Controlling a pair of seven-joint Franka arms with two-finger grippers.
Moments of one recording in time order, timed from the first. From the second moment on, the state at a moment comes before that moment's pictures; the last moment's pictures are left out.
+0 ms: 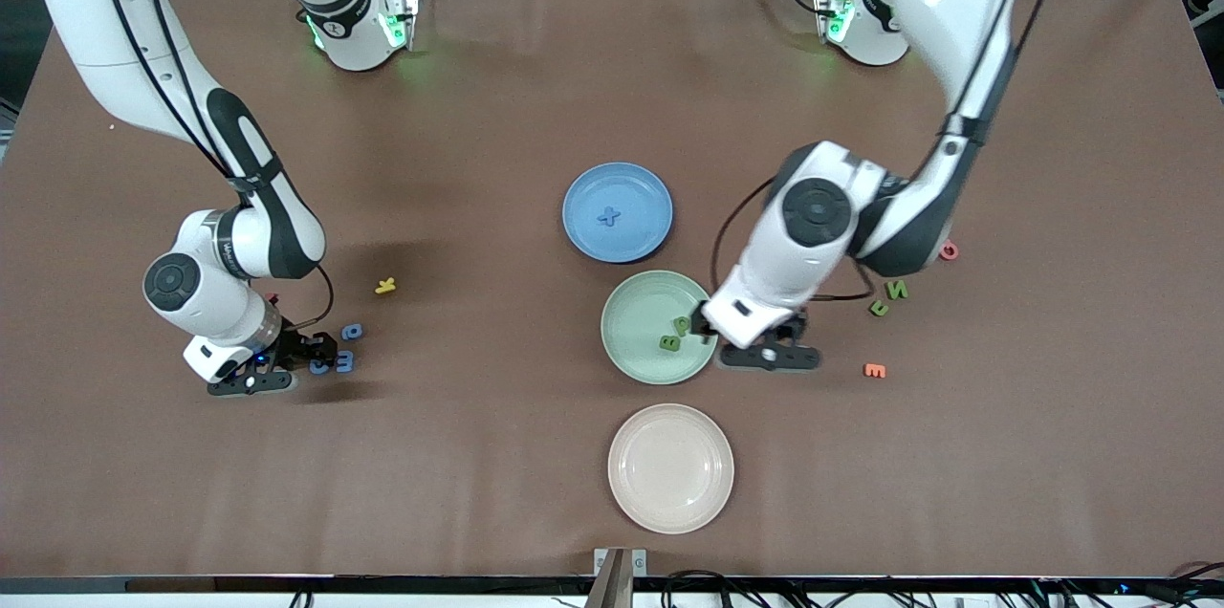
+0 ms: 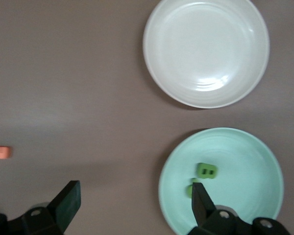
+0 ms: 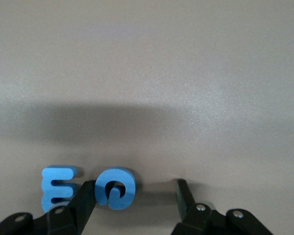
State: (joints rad) left arm -0.28 0.61 -0.25 -1.48 0.19 2.22 -0.53; right arm -0.05 0.67 0.04 -1.85 -0.04 2.63 -0.09
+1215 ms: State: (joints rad) left arm 0.03 0.50 -0.25 -1.84 0.21 2.34 0.10; right arm -0.04 0.67 0.04 -1.84 -0.05 2.64 -0.09
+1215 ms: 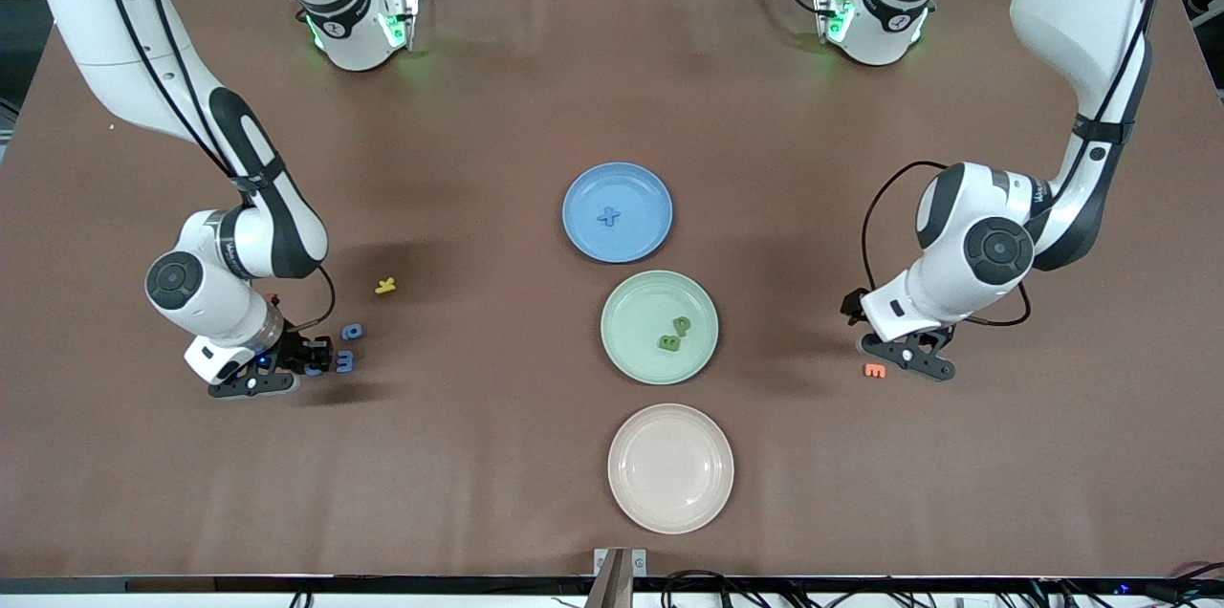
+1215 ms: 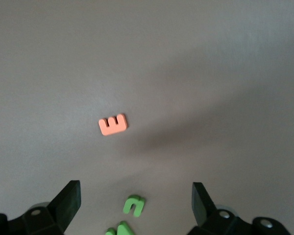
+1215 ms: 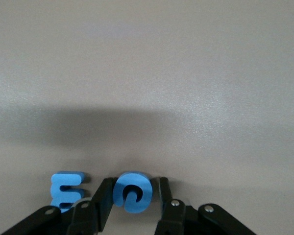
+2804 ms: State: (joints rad) left arm 0.17 0.50 -0.31 -2.12 0.22 2.62 0.53; right arm -0.03 0.62 0.04 -1.81 -0.05 2.53 -0.09
